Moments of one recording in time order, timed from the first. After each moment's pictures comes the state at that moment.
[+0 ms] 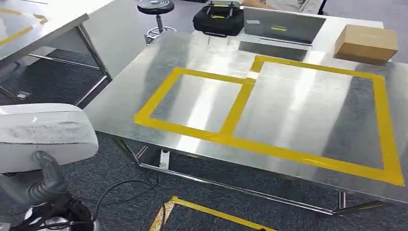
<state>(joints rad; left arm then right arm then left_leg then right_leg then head) 0.22 -0.09 -0.19 -1.96 -0.06 0.66 -0.68 -0.02 0.16 -0.24 -0.19 0.68 -0.07 -0.12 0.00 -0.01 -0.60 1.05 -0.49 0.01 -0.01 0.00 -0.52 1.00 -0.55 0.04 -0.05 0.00</state>
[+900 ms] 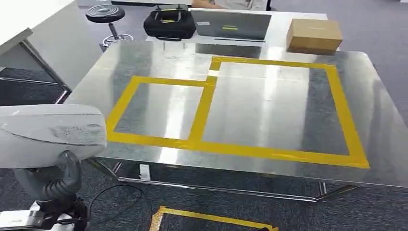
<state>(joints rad) 0.19 -0.01 -0.16 -1.88 -0.28 0.63 -0.65 -0.03 0.15 -0.26 -0.19 0.67 -0.02 -0.14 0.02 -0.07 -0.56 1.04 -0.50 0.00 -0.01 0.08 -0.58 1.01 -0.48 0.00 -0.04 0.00</state>
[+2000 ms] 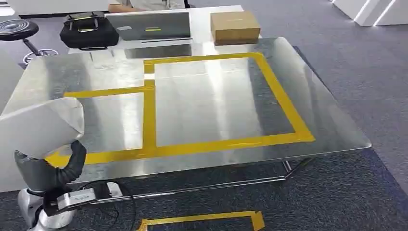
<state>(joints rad) 0.12 -0.09 0.06 -1.80 -0.87 0.70 -0.62 -0.04 0.15 -0.27 -0.19 0.69 -0.05 -0.06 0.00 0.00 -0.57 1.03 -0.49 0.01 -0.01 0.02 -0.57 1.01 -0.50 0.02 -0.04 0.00</state>
